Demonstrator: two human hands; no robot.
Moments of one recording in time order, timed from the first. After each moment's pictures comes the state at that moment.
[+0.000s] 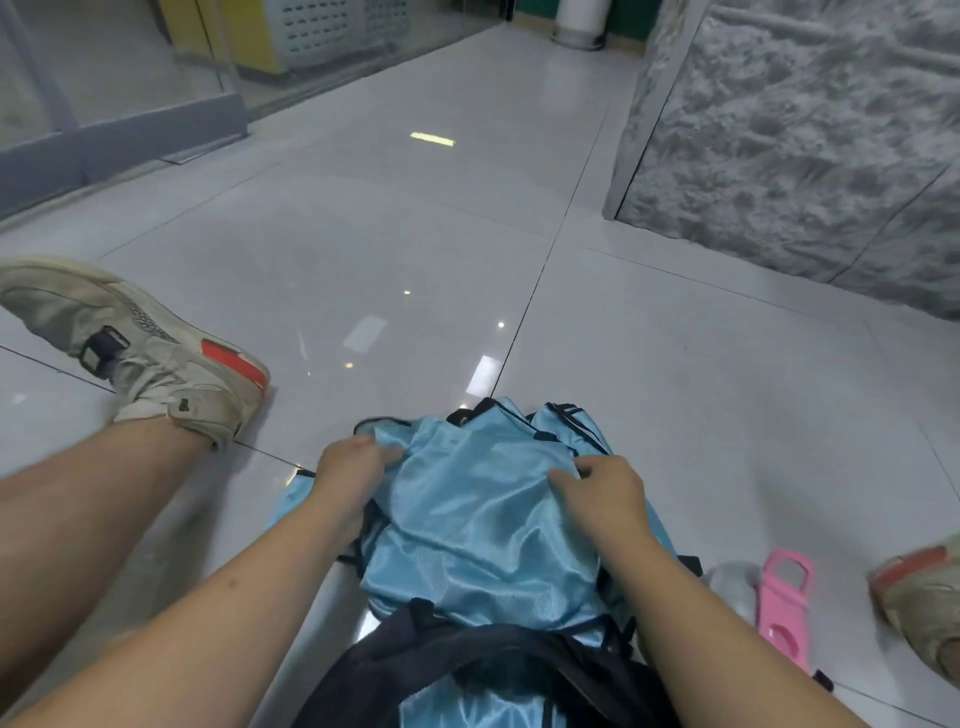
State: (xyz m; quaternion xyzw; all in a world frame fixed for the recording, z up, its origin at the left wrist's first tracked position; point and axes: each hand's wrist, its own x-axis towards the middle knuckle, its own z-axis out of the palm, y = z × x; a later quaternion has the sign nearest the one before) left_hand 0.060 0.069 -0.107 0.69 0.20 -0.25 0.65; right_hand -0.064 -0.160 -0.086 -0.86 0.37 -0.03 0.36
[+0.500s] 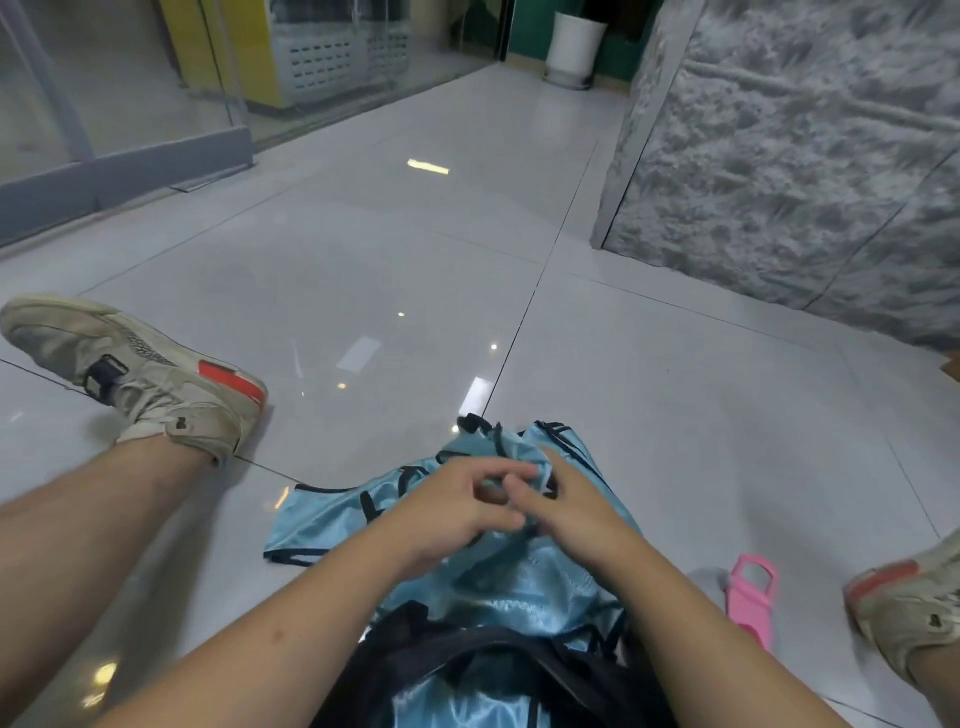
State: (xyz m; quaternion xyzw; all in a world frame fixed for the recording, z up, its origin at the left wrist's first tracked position) left_hand -0.009 0.025 -0.048 0.65 -0.20 -0.39 0.61; right_hand -0.085 -0.139 -0.044 -0.80 0.18 0.04 0.56
